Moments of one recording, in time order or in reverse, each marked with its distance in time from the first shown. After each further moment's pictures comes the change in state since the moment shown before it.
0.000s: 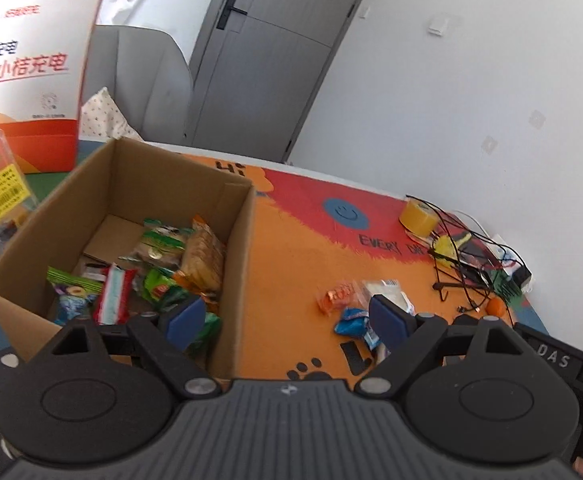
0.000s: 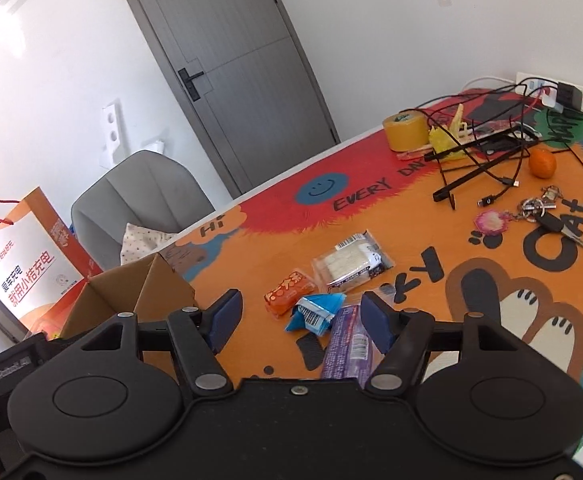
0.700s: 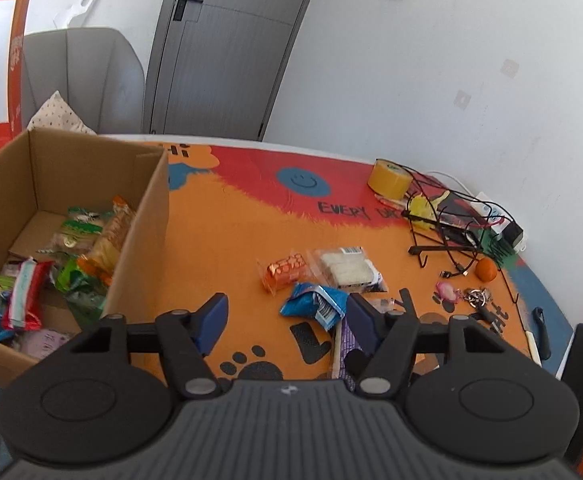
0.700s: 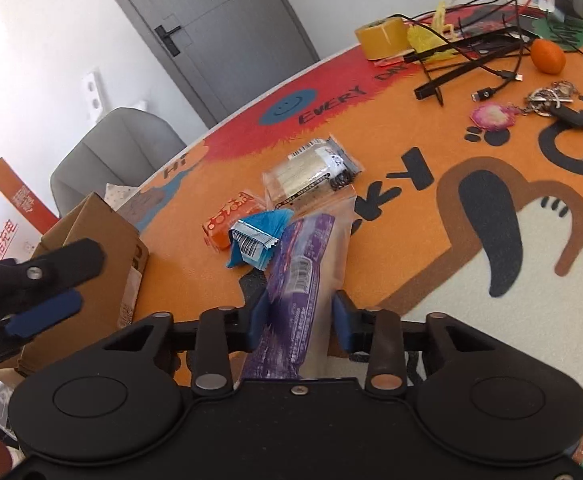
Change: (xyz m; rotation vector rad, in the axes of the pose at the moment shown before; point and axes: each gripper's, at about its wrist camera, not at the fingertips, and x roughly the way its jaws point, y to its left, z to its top) left arm 0.047 -0.052 -0.026 0.108 0.052 -0.020; right arm 0.064 -0.047 -0.042 0.083 0.163 0.039
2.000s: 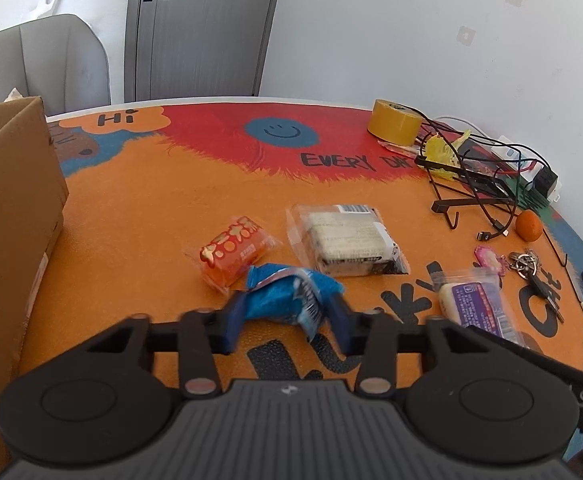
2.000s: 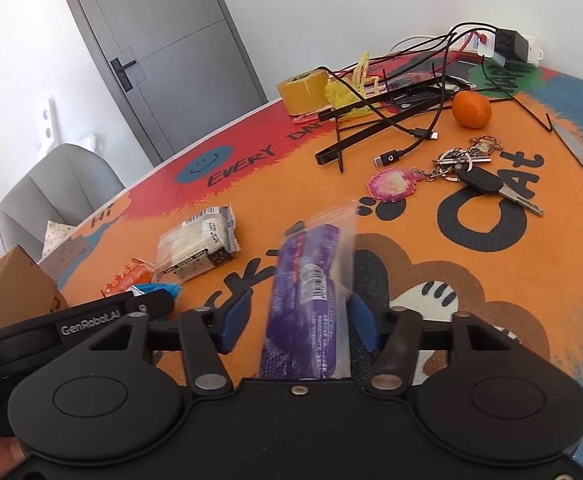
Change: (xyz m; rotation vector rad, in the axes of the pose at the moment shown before) left arm 0.107 -0.033 -0.011 0.115 0.077 0.035; right arm -0.009 -0.048 0.024 -0.018 -0.130 -0.192
